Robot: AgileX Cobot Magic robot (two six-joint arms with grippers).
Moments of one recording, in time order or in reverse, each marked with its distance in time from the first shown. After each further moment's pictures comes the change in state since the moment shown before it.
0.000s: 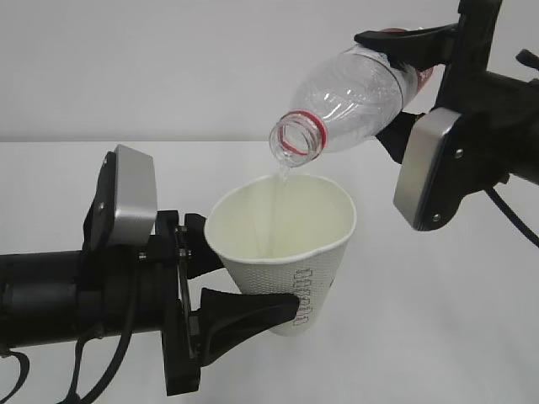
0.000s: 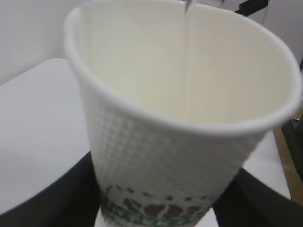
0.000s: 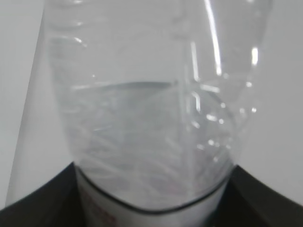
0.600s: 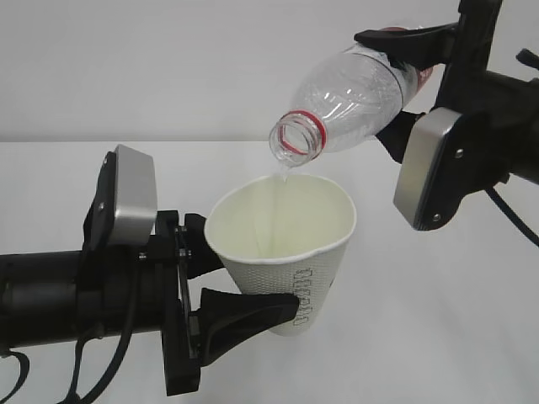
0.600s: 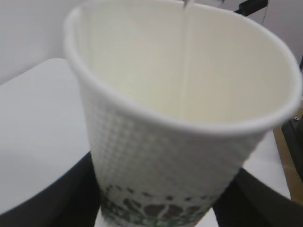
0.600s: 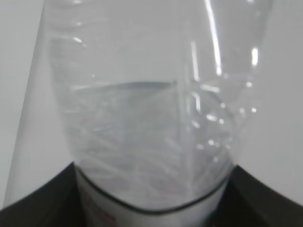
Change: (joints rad) left arm 0.000 0.000 0.000 0.000 0.000 0.000; right arm 0.000 0.000 -0.002 0.000 -0.005 -0.002
